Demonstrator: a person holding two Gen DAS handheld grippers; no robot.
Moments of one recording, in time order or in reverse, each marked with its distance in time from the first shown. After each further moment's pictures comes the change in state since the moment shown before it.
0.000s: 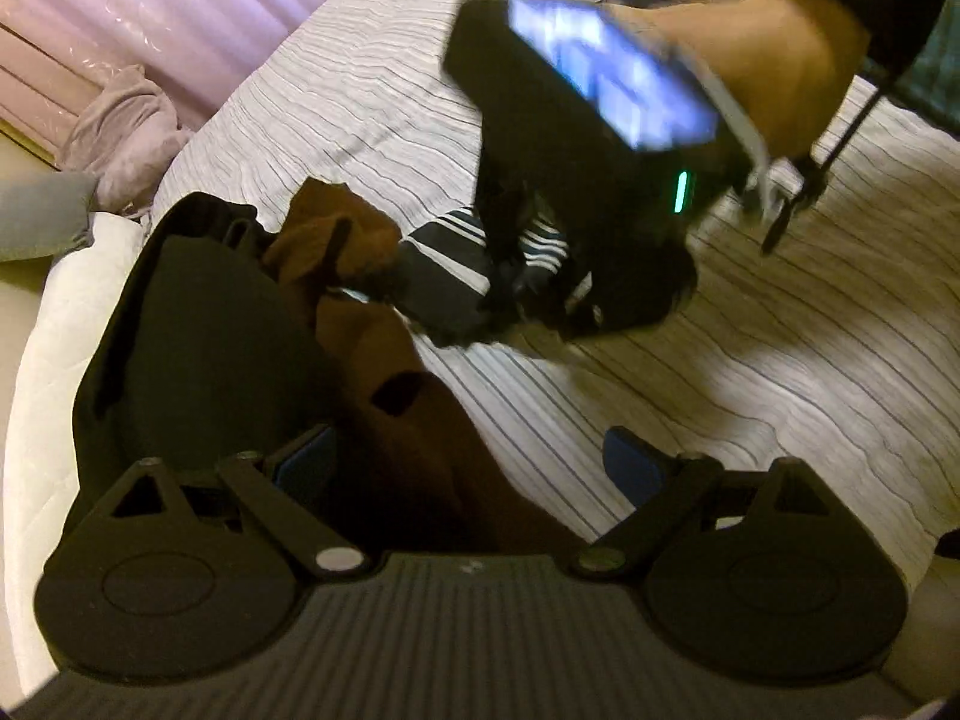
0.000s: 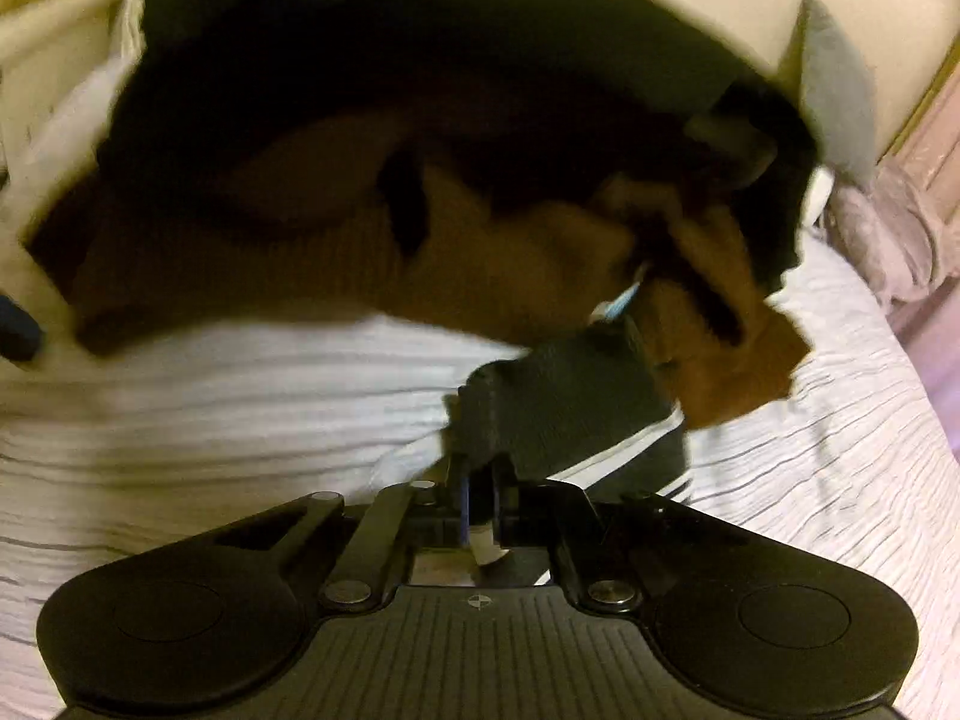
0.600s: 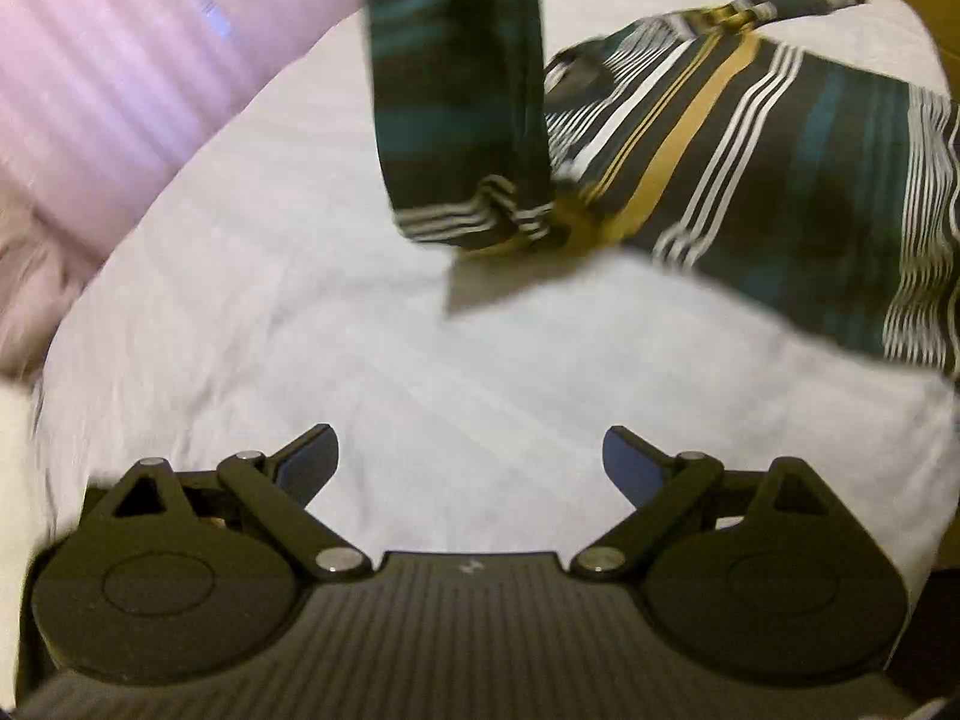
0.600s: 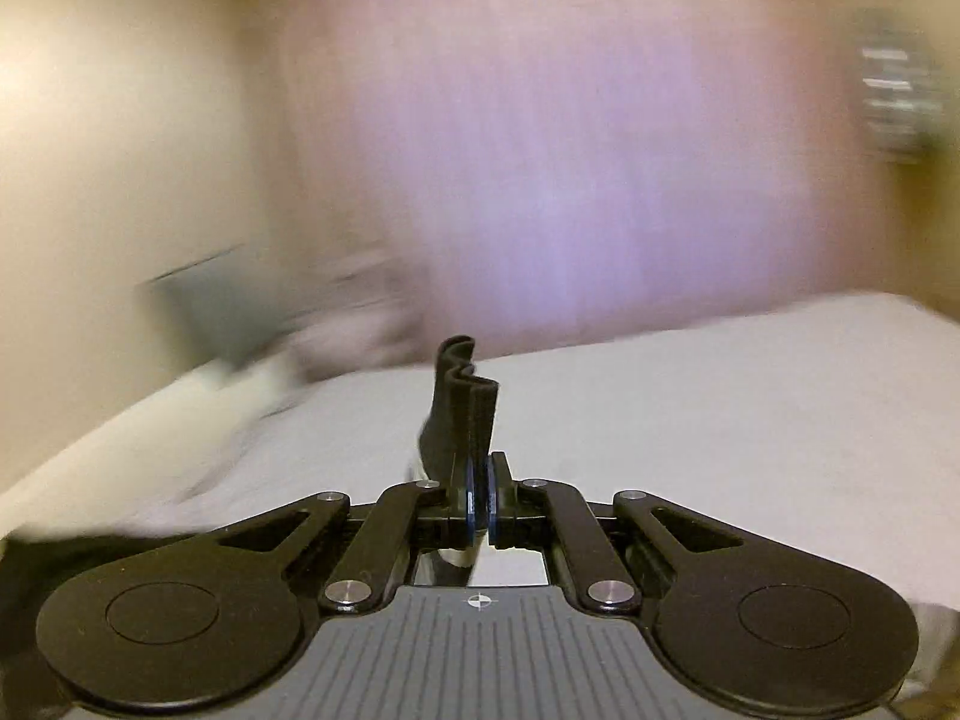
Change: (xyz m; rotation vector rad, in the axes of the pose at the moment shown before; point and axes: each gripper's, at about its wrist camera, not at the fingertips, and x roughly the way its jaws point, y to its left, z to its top) left arm 0.003 -0.084 0.187 0.137 -0.240 -0.208; right arm -0.389 -0.254 -0.227 1.122 -0.402 -0.688
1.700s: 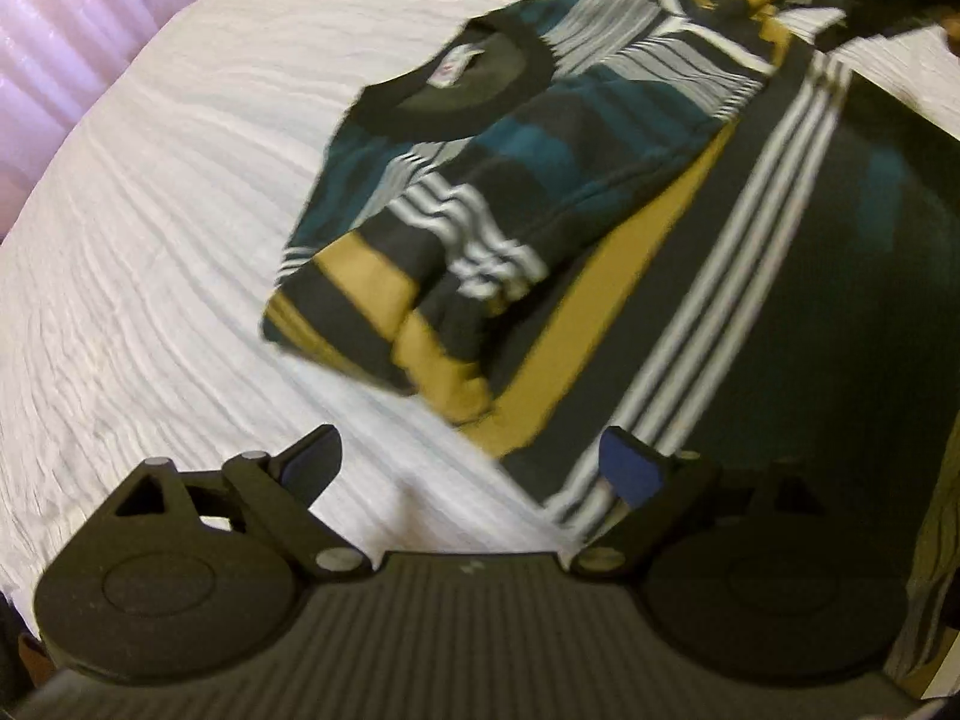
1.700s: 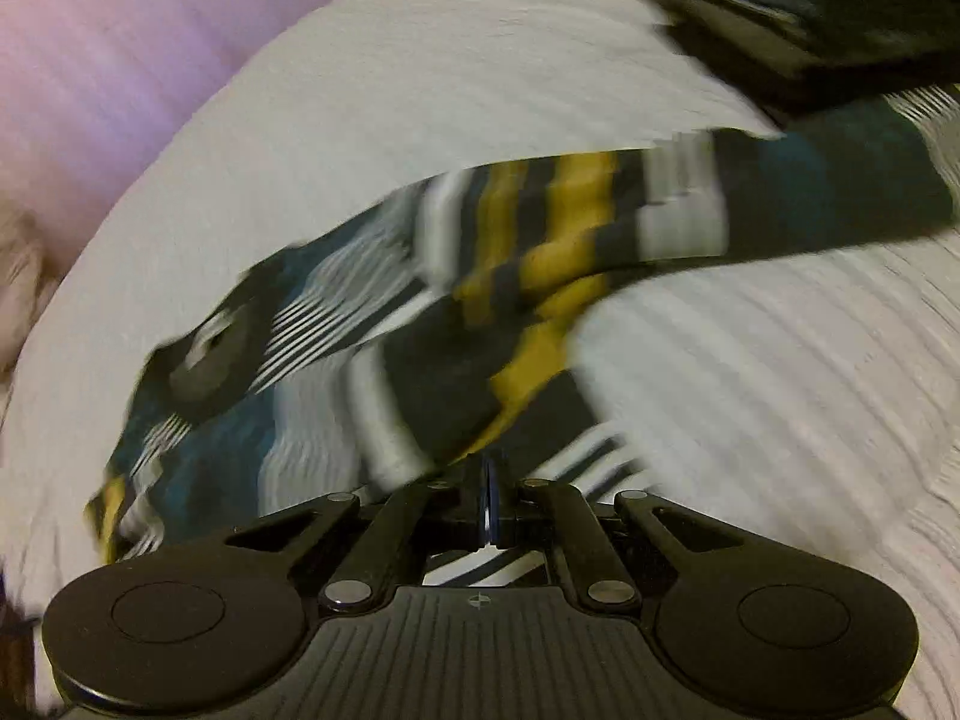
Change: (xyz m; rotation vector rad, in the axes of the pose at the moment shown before) left arm 0.161 -0.060 0.154 -0.042 0.188 -0.146; right arm -0.012 -0.284 -0.151 0.512 0.504 -0.380
